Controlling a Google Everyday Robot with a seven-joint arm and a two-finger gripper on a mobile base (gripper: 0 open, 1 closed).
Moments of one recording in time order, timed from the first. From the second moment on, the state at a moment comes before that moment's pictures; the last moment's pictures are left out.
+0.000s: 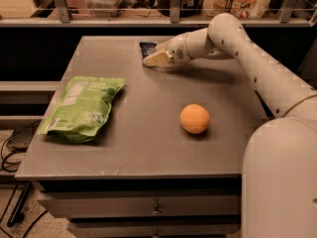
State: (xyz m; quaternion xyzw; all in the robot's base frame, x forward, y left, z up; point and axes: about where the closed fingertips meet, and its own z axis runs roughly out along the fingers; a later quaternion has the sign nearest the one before) arm 0.799 0.017 0.843 -0.46 0.71 0.27 0.46
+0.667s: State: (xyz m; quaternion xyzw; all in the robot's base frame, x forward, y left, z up) arm 0.795 0.016 0.836 -0.45 0.72 0.28 0.45
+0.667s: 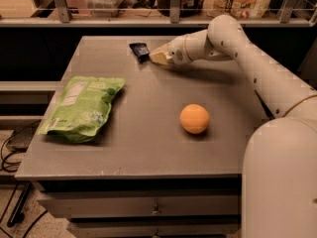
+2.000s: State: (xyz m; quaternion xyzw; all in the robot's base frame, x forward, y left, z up) arm 0.751 0.005 1.007 -0.53 0.61 0.23 0.54
